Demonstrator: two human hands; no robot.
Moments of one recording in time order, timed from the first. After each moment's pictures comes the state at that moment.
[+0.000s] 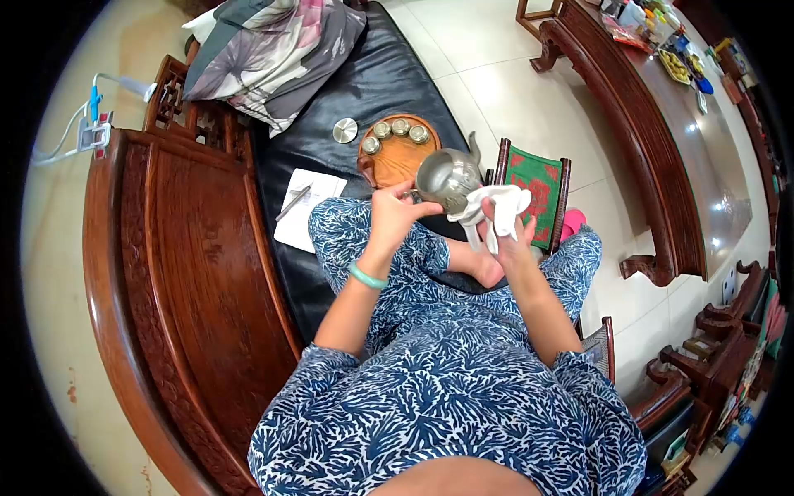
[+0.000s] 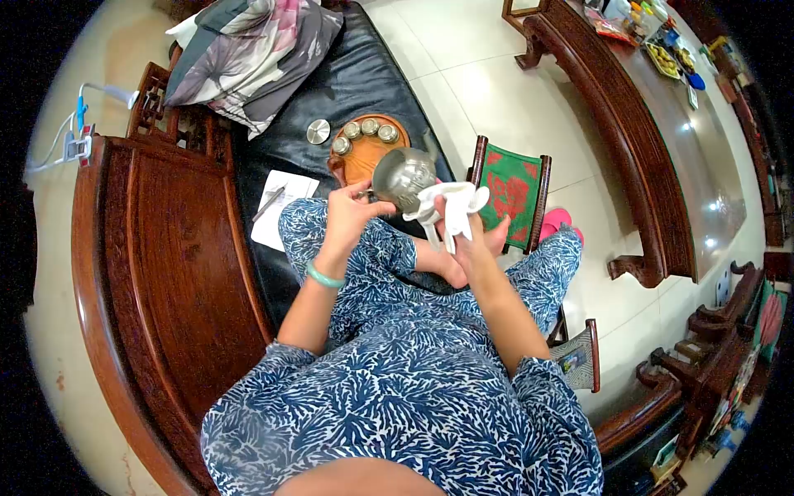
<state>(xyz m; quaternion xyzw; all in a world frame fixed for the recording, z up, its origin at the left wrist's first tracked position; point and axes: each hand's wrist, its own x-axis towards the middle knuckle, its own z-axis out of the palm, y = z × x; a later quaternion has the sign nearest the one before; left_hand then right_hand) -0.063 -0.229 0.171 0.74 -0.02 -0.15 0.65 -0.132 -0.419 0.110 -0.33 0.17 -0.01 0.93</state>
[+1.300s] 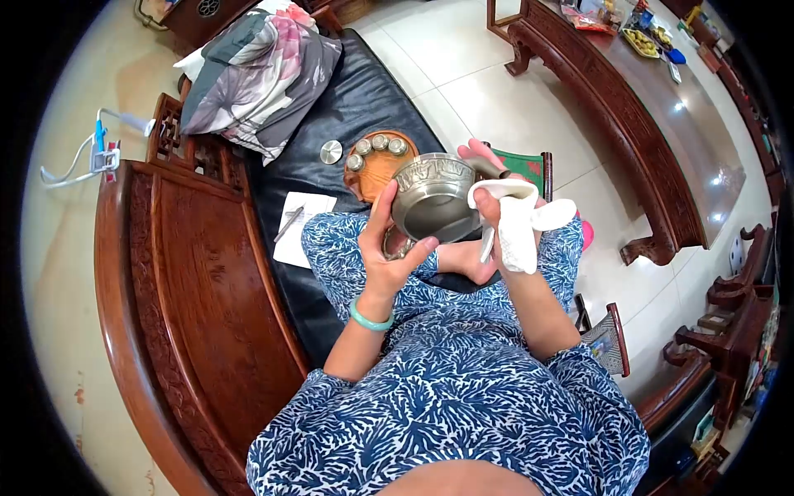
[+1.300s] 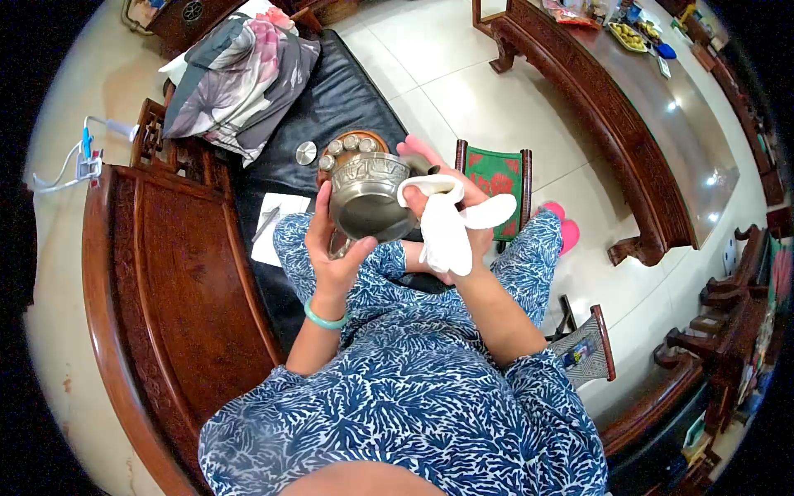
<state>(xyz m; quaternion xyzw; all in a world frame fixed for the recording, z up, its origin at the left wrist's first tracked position) -0.117 -0.243 0.222 0.61 -0.25 -0.02 0.75 -0.140 -0.409 0.234 -0.50 -0.03 -0.28 0.82</state>
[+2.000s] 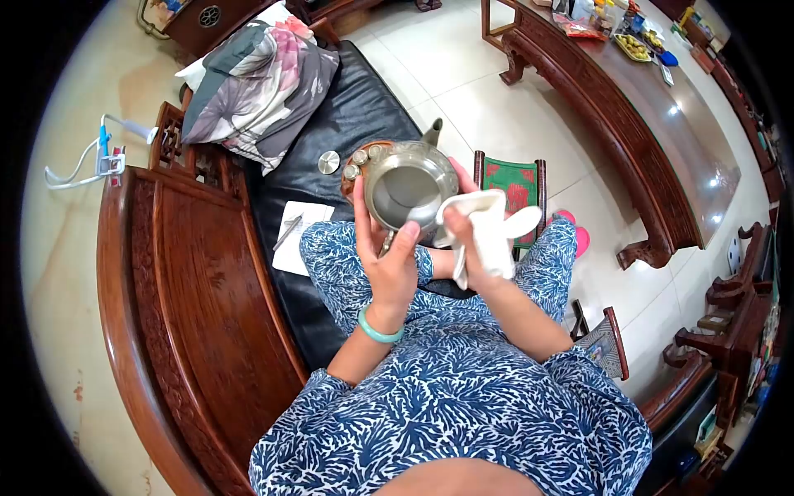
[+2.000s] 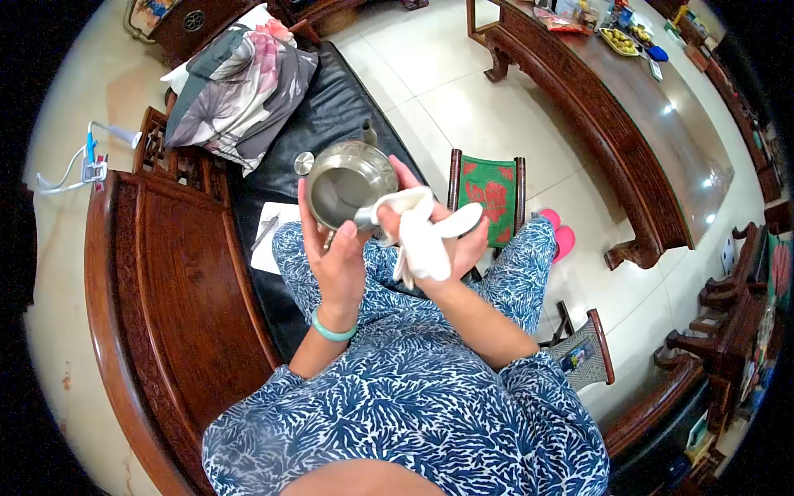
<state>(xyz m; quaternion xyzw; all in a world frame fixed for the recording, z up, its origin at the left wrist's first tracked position) -0.129 -0.271 0.249 0.46 -0.10 -0.01 0.88 -0.142 -0.390 0.229 -0.47 0.03 -0.17 0.87</state>
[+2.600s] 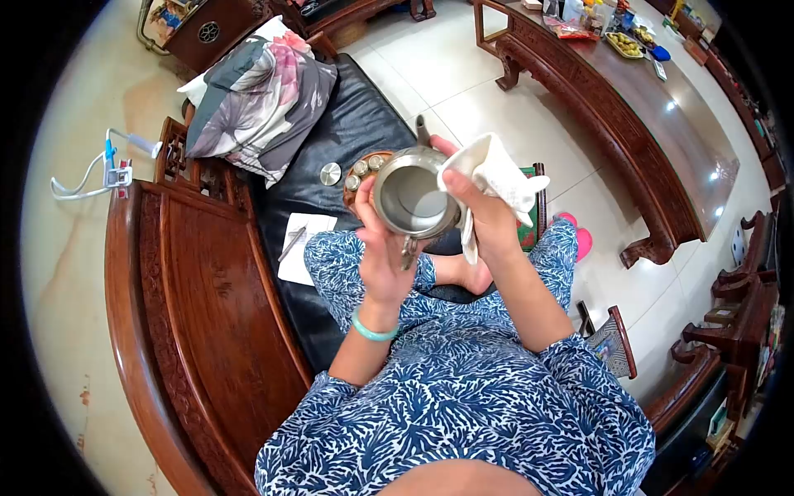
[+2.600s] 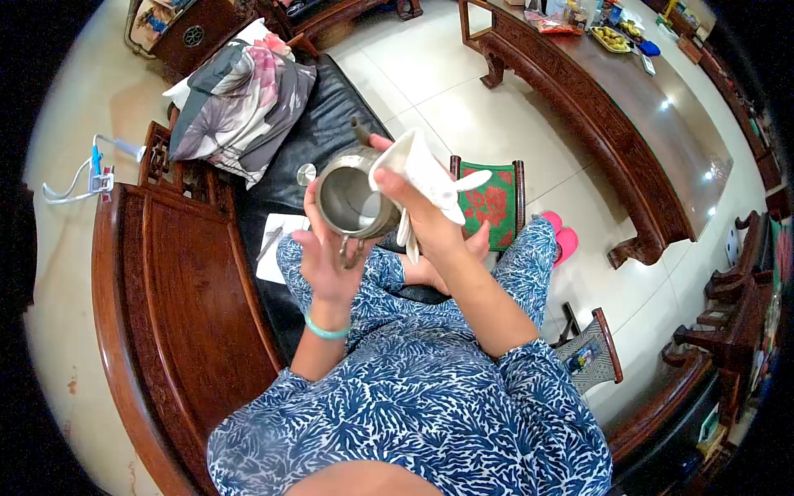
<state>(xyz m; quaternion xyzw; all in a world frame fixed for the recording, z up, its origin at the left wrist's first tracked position) -0.119 -0.275 0.252 0.44 -0.19 -0.08 0.87 -0.120 -0.407 0.268 -0.41 0.00 -0.19 0.89</state>
